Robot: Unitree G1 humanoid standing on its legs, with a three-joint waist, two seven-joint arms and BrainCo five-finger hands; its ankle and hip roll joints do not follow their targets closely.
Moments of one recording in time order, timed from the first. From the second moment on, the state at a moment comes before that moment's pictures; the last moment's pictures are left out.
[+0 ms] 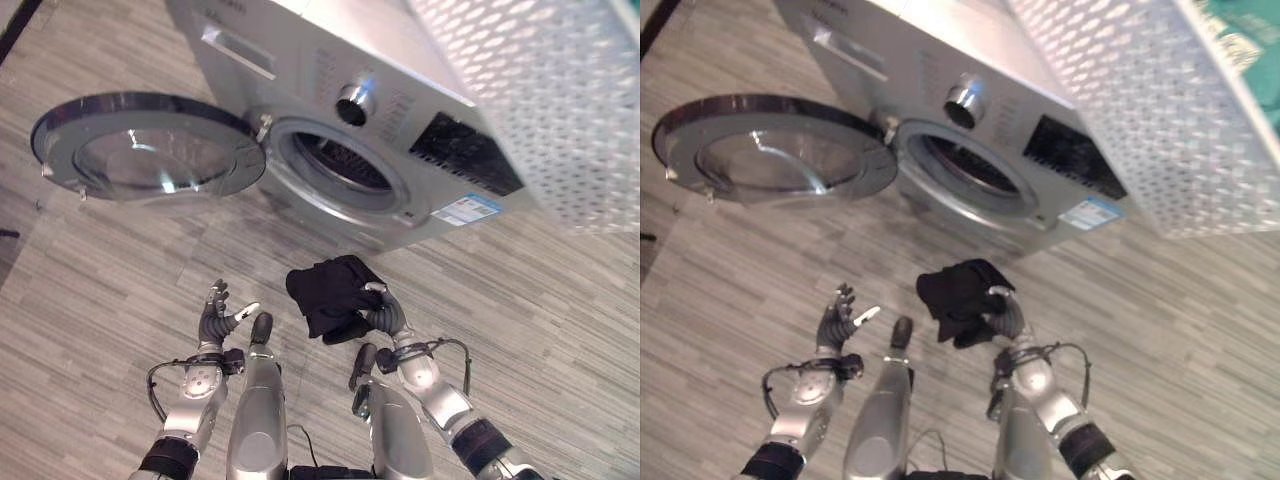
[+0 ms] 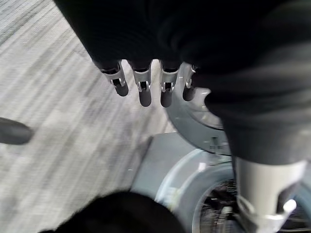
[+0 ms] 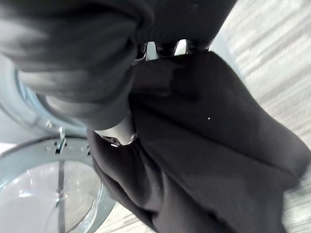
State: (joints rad) left arm -0.11 0.32 -0.30 0.45 -0.39 -0.24 0.29; right arm -0.29 -0.24 0.49 0.40 -0.05 -0.09 -0.40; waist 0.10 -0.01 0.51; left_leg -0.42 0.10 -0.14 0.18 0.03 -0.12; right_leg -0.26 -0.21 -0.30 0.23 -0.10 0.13
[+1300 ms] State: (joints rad) left arm -0.10 0.40 -0.45 0.31 -0.40 -0.28 0.25; right arm -1.22 -0.79 0.01 0.82 -0.07 0.08 -1.01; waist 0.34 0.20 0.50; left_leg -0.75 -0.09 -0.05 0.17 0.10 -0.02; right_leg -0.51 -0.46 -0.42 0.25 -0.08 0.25
